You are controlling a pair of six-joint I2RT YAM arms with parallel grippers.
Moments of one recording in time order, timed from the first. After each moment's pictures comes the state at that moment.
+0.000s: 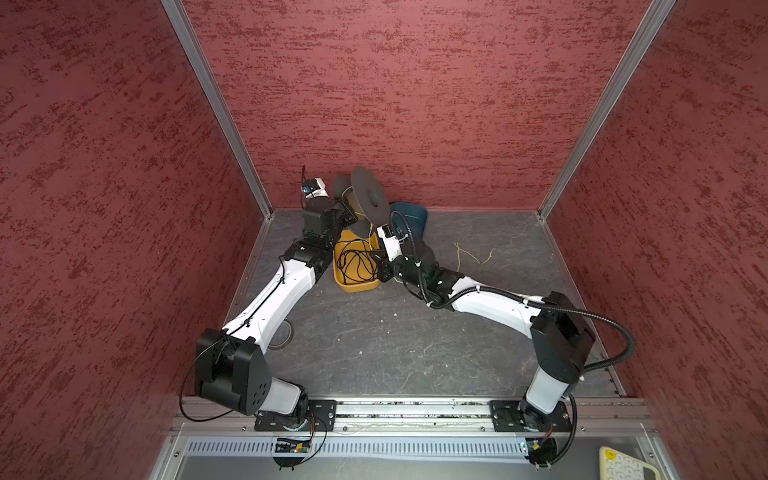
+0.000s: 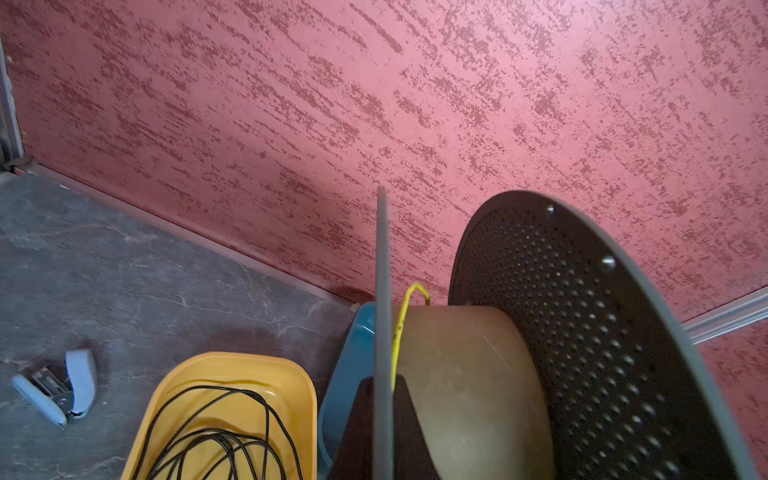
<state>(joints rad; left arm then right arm) -0.31 1.44 1.25 0.01 -0.20 -0.62 0.85 1.76 1.28 0.21 -0.03 0.28</state>
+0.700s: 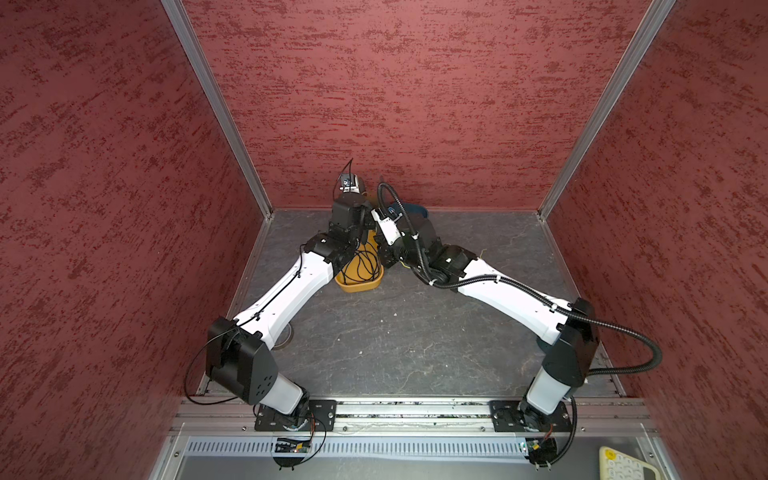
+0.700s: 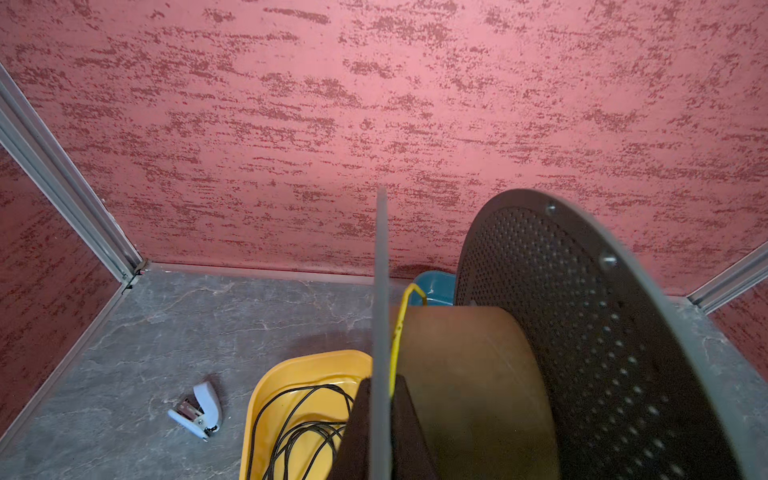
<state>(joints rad) -0.46 1.52 1.42 -0.22 -0.41 -0.24 0.86 1.73 1.66 -0.35 0.11 0.04</state>
